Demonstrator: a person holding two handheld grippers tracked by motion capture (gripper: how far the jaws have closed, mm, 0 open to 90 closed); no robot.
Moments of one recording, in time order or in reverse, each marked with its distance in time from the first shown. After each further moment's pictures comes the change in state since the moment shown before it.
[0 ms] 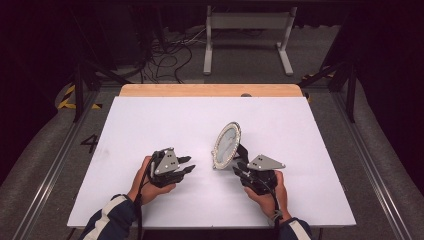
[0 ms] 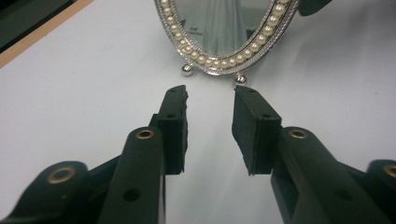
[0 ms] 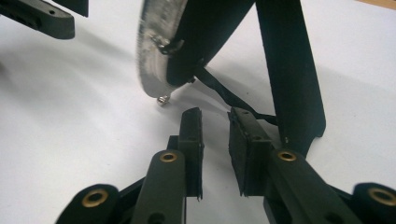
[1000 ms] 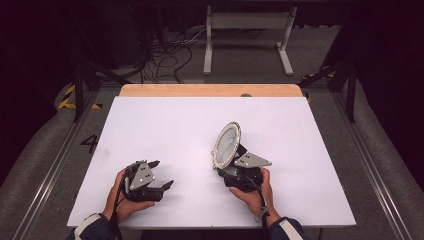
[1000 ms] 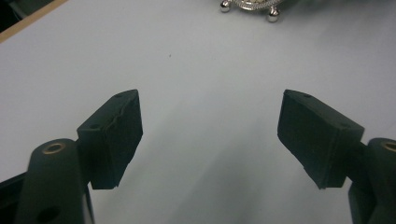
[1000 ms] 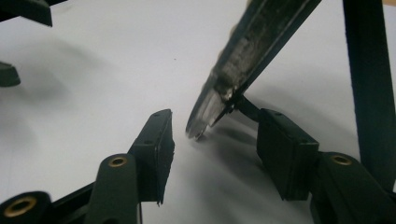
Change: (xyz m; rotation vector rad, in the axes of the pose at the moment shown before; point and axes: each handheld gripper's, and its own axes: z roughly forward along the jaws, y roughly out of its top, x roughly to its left) left arm -0.007 -0.048 -0.048 0.064 0.135 -0.088; right arm 0.018 0.011 0.031 -0.038 0.043 0.047
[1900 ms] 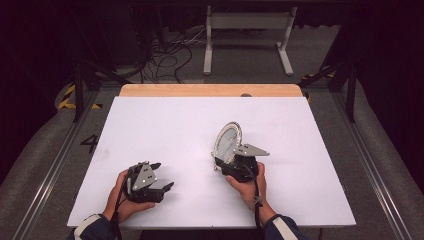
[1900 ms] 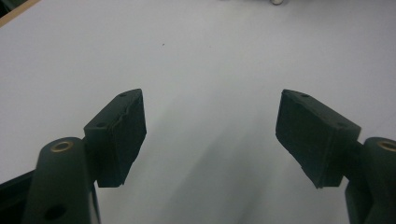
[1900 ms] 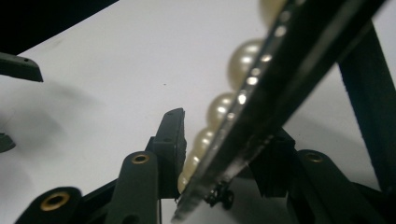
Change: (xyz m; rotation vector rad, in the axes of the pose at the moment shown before) left arm -0.001 -0.002 0.005 0.023 -0.030 0.021; right arm -0.010 0.014 0.016 -0.015 0.011 0.133
